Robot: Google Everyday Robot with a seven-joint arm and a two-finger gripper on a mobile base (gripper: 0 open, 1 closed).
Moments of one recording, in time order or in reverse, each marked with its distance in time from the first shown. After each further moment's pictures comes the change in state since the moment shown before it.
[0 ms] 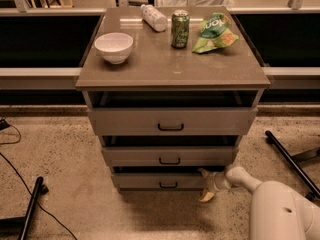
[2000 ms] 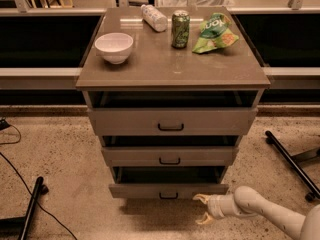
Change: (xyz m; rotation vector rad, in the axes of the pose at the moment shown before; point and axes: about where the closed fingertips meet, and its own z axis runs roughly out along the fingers) arm -0.070 0.117 -0.062 -0.072 -0.160 -0.064
